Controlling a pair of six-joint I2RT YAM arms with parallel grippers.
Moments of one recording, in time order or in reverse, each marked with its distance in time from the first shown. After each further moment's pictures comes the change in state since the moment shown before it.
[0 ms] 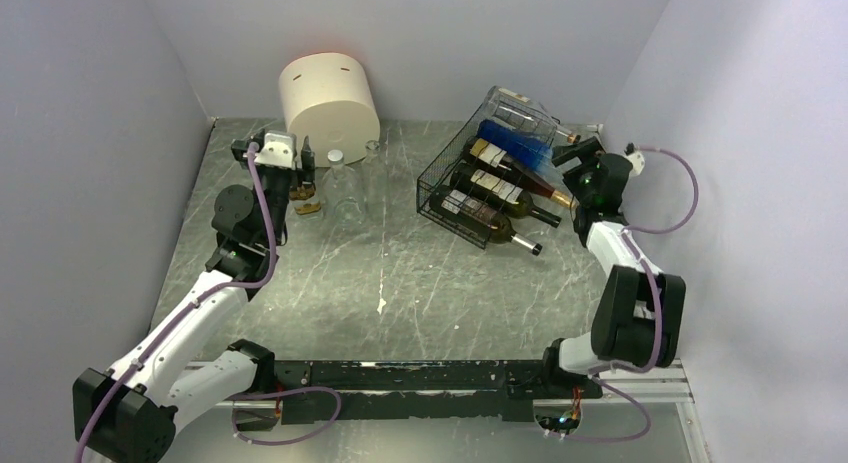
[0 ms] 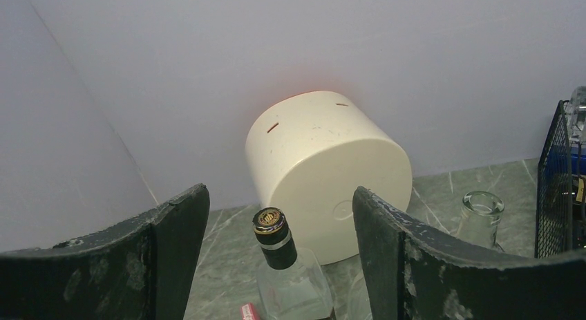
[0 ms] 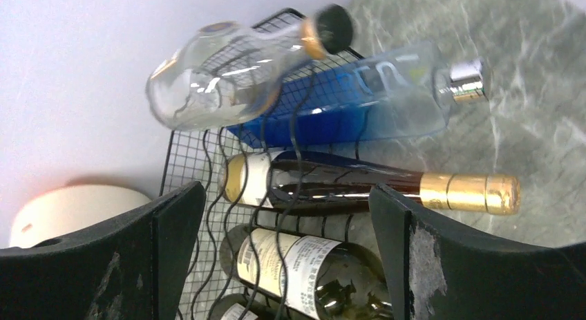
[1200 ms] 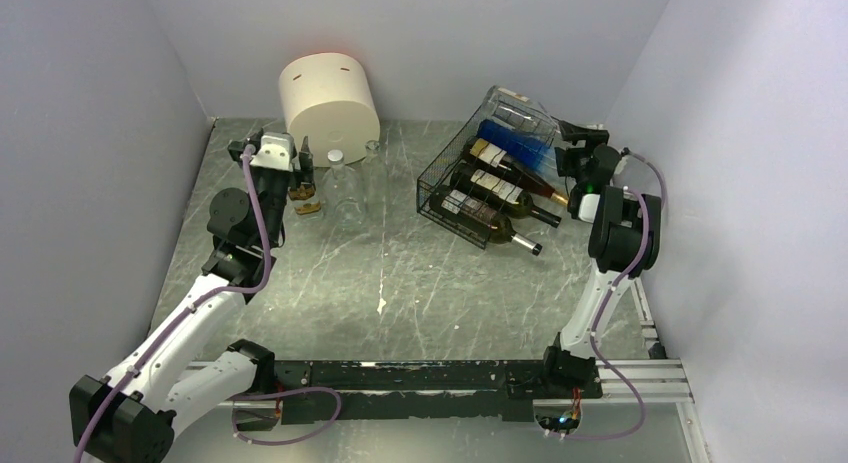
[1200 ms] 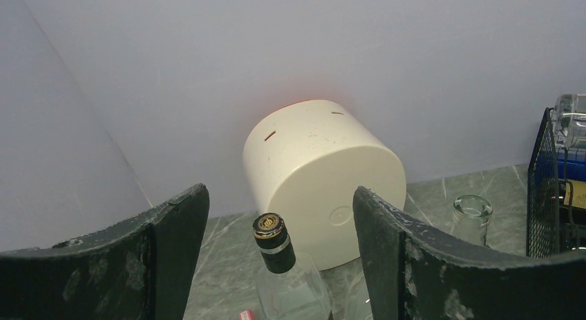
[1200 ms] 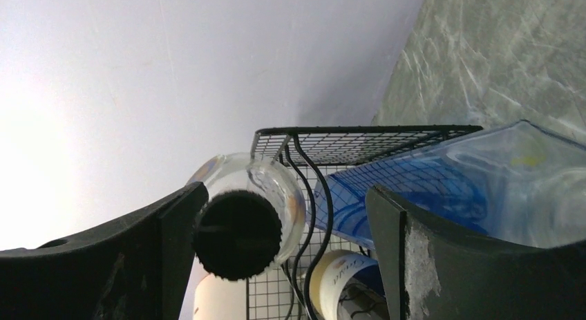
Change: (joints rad) left arm 0.000 -0.030 0.000 -0.008 0.023 0.000; right arm -0.100 0.684 0.239 0.594 -0.171 0.658
